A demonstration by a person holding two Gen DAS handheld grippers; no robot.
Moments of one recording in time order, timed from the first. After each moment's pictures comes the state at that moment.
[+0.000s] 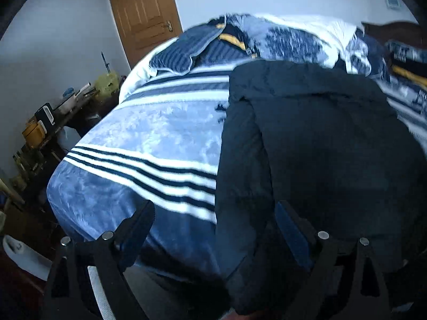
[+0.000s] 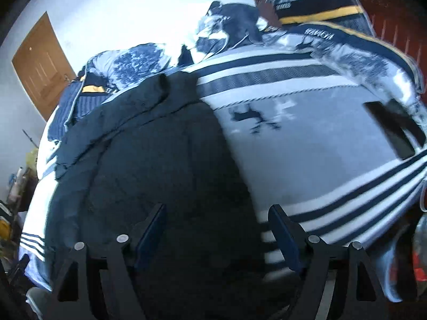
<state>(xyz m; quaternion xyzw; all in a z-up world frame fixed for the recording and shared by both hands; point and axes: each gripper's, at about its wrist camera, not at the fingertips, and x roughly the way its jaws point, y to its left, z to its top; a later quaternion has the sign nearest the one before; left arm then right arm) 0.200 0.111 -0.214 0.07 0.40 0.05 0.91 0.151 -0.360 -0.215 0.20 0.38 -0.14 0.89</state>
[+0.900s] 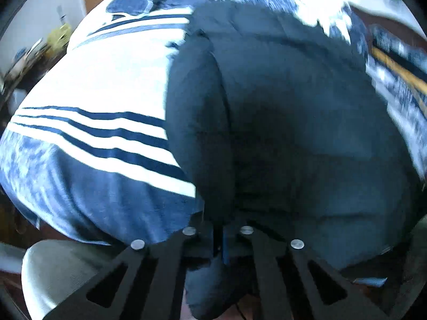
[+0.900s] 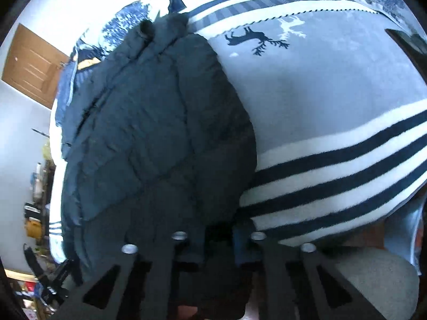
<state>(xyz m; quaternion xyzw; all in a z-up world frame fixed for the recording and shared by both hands) 0.220 0.118 -0.252 -0.03 0.51 -0.06 0.86 0.157 -0.374 -0.267 0.31 0.47 -0.05 0.82</state>
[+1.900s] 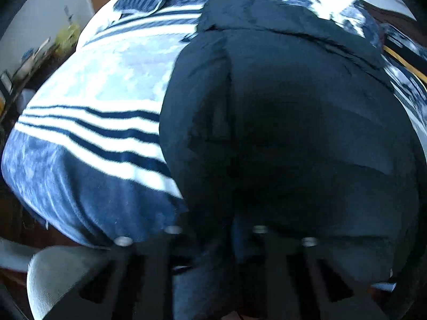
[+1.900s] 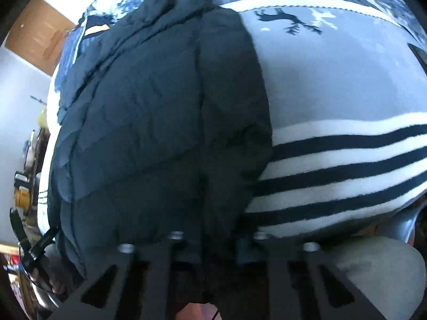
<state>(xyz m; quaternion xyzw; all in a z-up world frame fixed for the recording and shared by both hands) 0.254 0.092 -0.271 0.02 0.52 -0.03 0.86 0.180 -0.343 -0.280 0.23 0.54 -0.04 0.81</state>
